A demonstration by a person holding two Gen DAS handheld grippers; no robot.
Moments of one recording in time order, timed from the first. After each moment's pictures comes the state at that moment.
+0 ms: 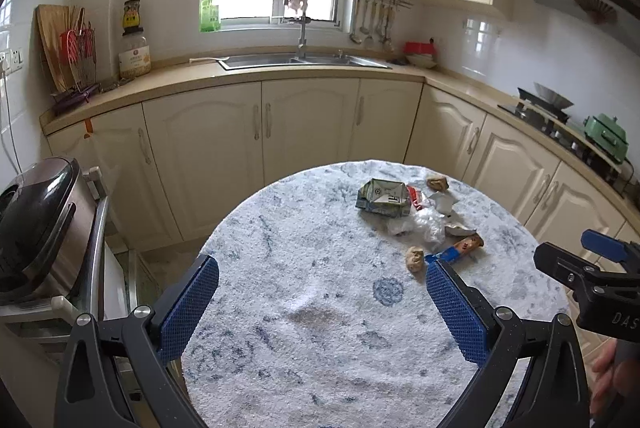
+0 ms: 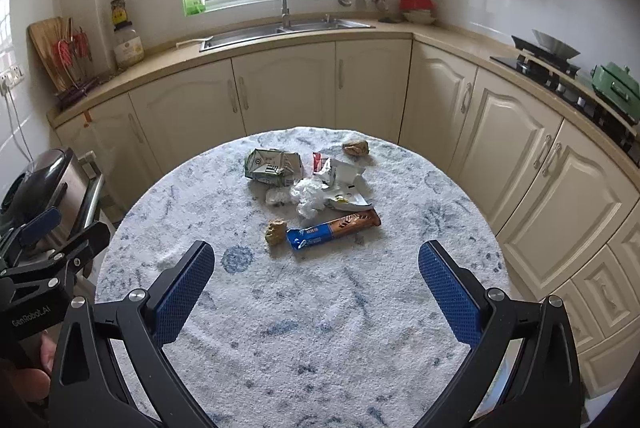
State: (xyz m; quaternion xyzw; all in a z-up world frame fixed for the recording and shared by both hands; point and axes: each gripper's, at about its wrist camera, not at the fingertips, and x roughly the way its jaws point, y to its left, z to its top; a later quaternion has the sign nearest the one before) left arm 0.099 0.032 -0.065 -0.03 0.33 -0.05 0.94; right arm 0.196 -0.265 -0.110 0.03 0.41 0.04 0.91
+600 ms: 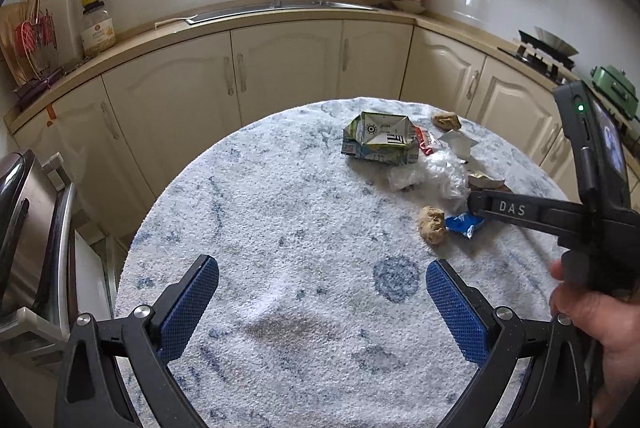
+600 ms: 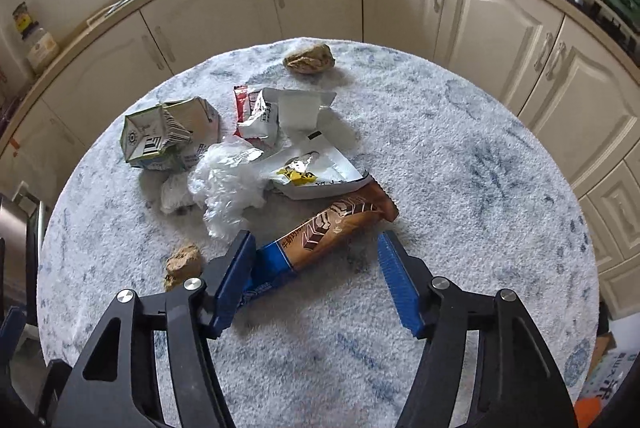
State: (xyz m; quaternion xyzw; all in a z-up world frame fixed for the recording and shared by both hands) left arm 0.207 -0.011 -0.156 0.00 0.40 -0.07 0.91; right arm 0.322 -0.284 -0.242 0.12 0.53 -0.05 0.84
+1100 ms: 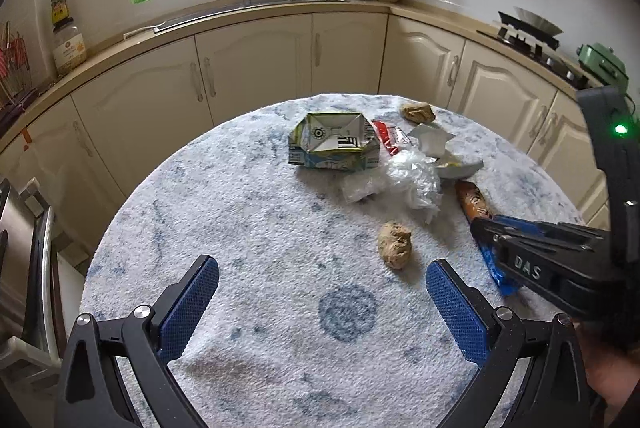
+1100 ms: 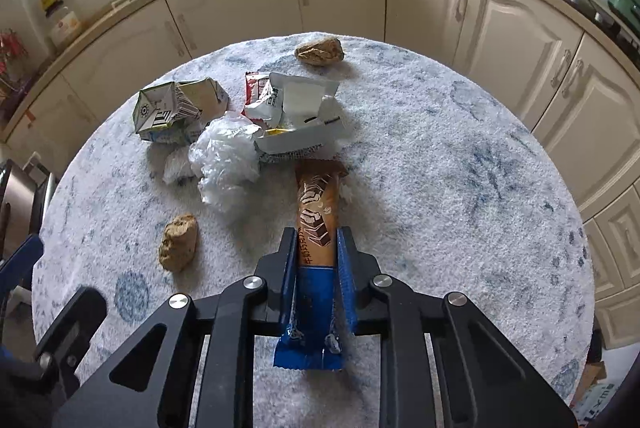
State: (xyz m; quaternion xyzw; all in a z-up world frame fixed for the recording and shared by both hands) left arm 0.259 -0.063 -0.175 0.03 0.40 -0.10 0.91; right arm 0.303 -0.294 -0.242 0.08 0.53 0.00 0.85
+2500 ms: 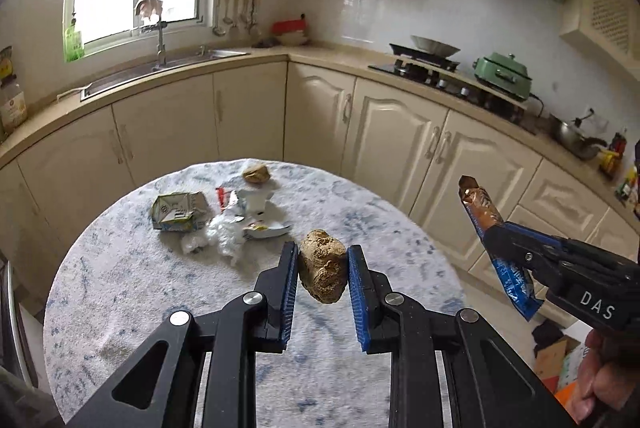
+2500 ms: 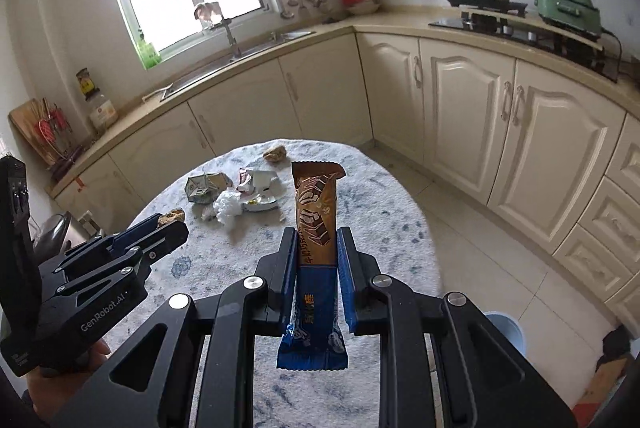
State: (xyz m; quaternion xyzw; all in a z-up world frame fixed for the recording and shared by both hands) left arm 0.161 -0.181 -0.106 0.02 0.32 -0.22 0.92; right arm 0.146 -0.415 -0.108 0.15 0.38 0.00 0.91
